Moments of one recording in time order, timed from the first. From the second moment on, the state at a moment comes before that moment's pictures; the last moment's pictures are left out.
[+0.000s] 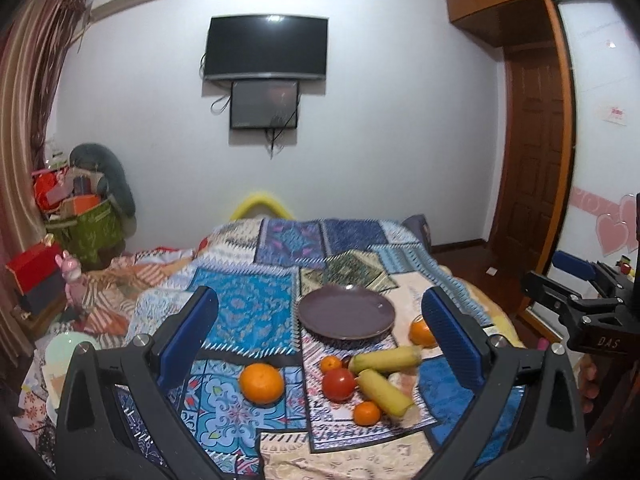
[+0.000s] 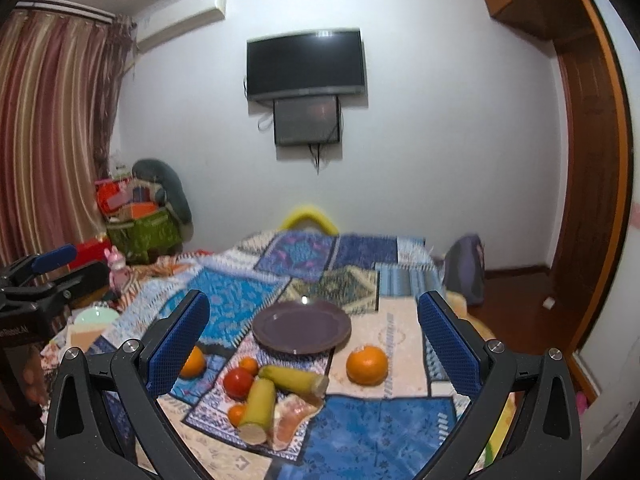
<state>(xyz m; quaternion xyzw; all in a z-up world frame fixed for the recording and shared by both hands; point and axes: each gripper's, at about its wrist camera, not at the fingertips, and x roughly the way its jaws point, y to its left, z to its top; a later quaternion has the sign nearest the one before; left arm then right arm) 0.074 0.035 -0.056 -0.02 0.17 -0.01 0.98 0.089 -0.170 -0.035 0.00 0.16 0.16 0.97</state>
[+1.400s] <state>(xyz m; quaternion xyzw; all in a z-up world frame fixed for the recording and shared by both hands) 0.240 0.107 -0.259 -0.02 0.47 -0.03 0.88 0.268 -0.182 -0.177 -0.05 0.38 0.14 0.91</state>
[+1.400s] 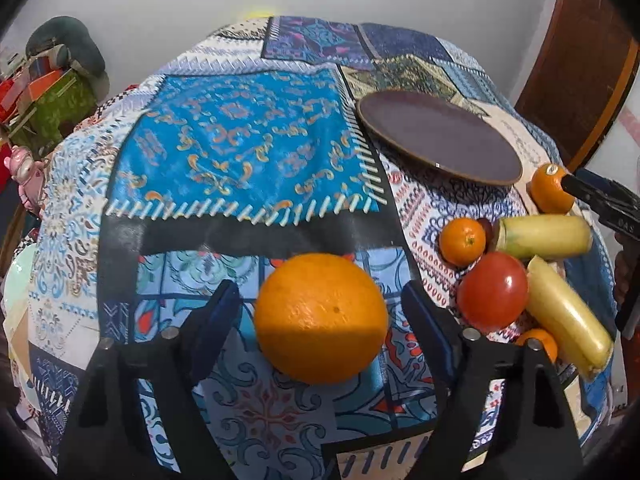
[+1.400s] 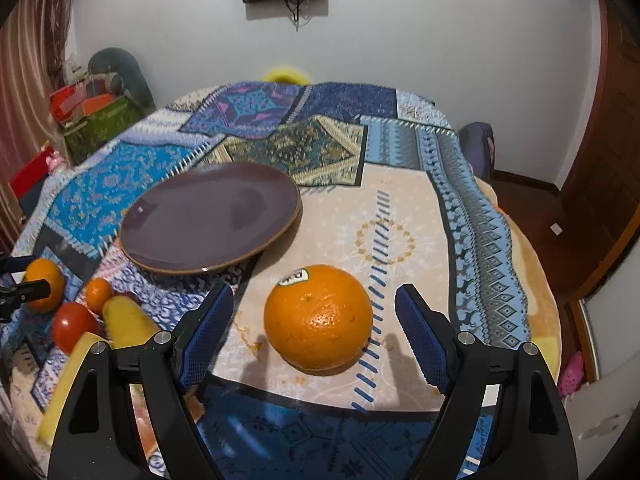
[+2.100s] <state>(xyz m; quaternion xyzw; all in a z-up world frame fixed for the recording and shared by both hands) 0.237 0.110 -0.259 -0.04 0.47 -0.03 0.88 0.289 -0.189 -0.204 0.01 0.43 0.15 0.89</state>
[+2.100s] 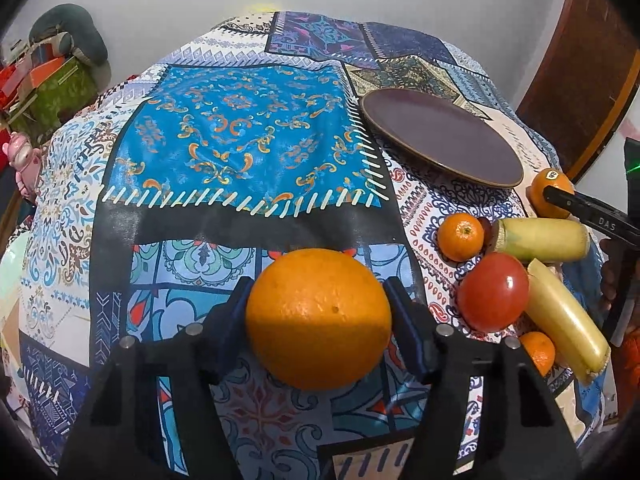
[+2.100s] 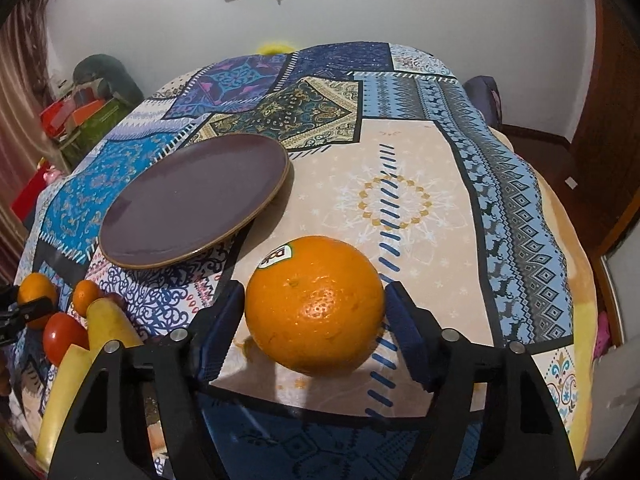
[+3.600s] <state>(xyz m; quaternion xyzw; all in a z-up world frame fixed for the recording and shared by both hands) 0.328 0.068 -0.135 0.00 0.34 -0.01 0.94 0.301 -0.145 -0.076 0.00 0.27 0.19 0.94</state>
